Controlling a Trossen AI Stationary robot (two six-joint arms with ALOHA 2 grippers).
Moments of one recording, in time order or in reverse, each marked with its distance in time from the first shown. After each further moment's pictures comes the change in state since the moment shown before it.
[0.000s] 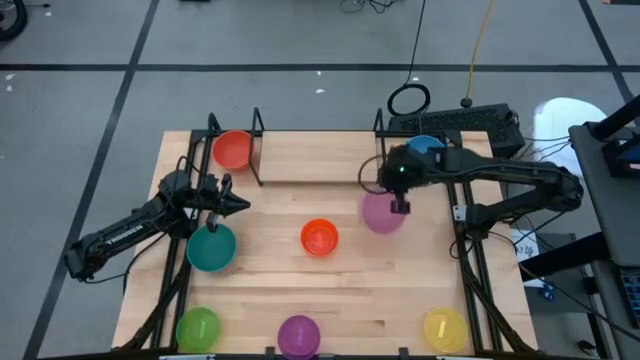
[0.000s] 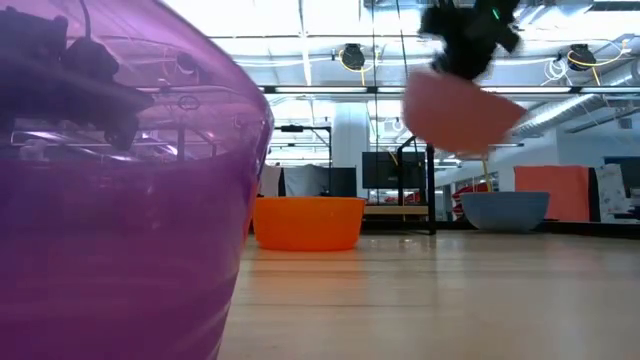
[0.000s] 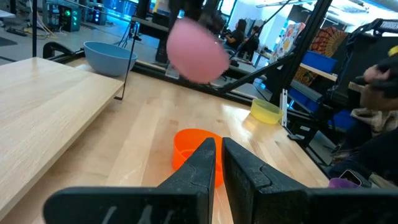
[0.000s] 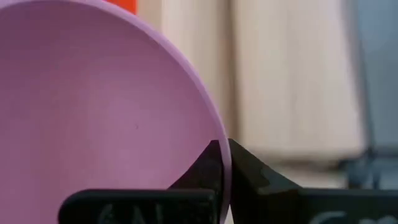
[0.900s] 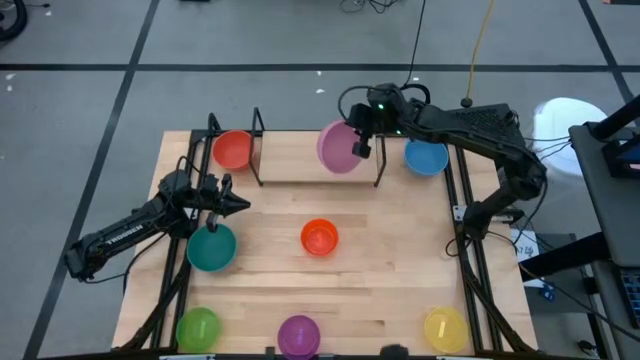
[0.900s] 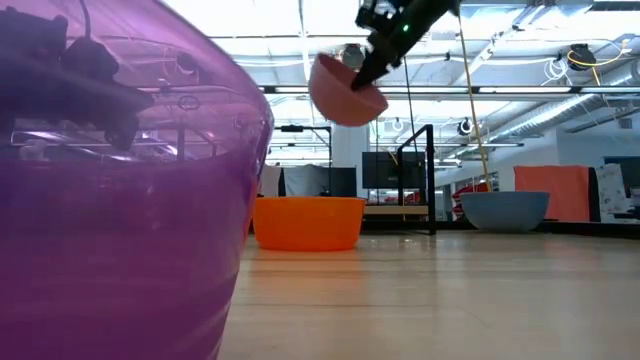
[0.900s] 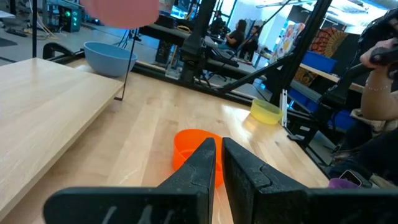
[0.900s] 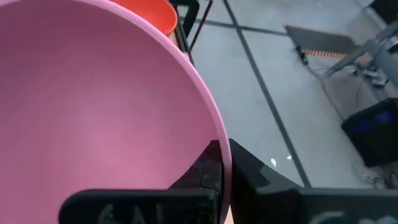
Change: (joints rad) left arm 0.000 0.000 0.000 0.003 0.000 0.000; right arm -0.305 0.333 0.346 0.298 -0.059 -0.146
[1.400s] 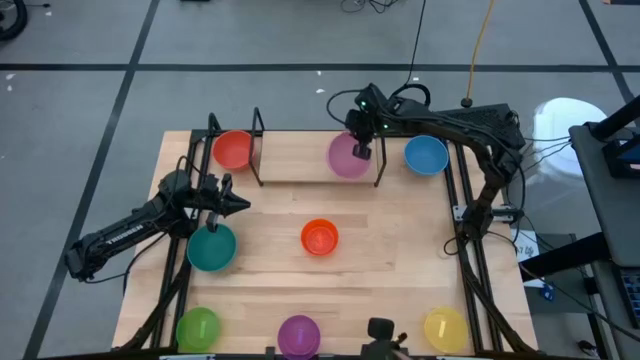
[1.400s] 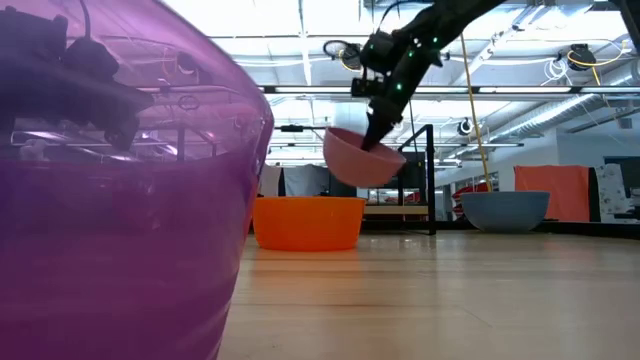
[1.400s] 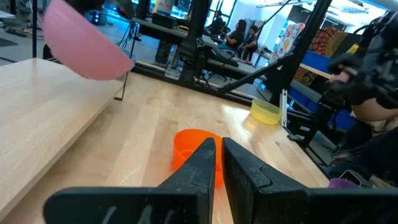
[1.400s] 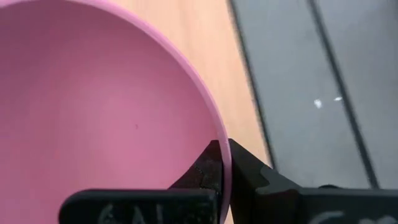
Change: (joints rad) left arm 0.000 0.000 0.000 0.000 0.000 0.000; right arm -0.128 0.208 0.001 -0.125 -0.133 -0.051
